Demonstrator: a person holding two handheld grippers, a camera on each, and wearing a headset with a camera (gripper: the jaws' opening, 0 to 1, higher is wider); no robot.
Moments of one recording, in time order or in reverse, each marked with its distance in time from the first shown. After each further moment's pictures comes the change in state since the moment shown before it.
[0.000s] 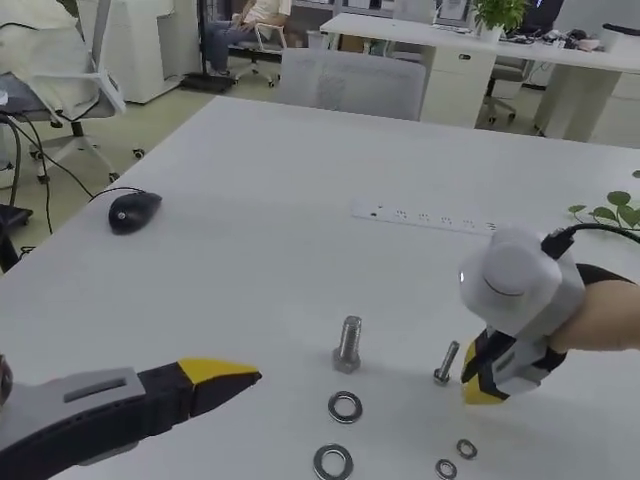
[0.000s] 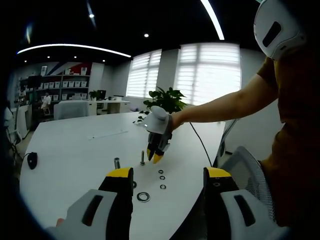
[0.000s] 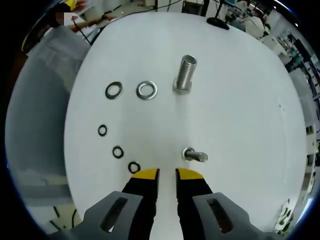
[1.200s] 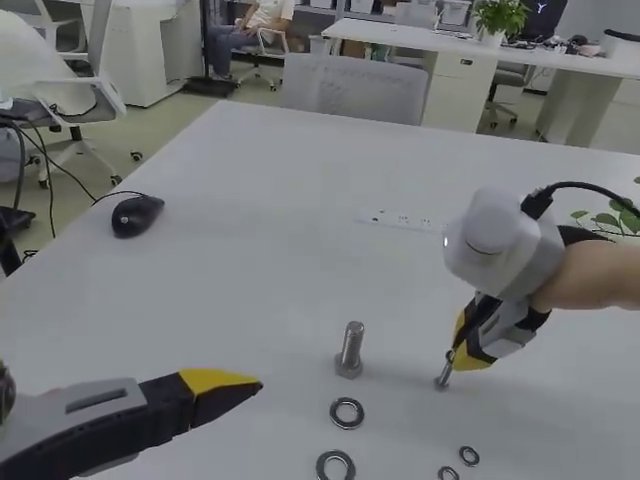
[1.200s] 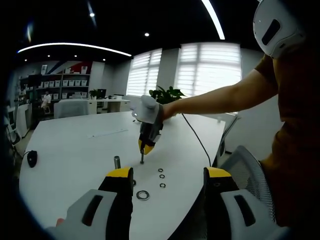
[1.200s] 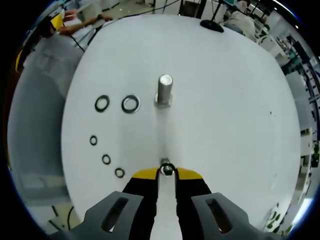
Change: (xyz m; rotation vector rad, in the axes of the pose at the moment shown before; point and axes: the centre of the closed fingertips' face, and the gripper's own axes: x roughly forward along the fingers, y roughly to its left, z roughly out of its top) left arm 0.000 0.000 -0.004 -0.010 0.008 0.001; right arm -0.015 -0.041 0.019 0.000 0.028 -0.044
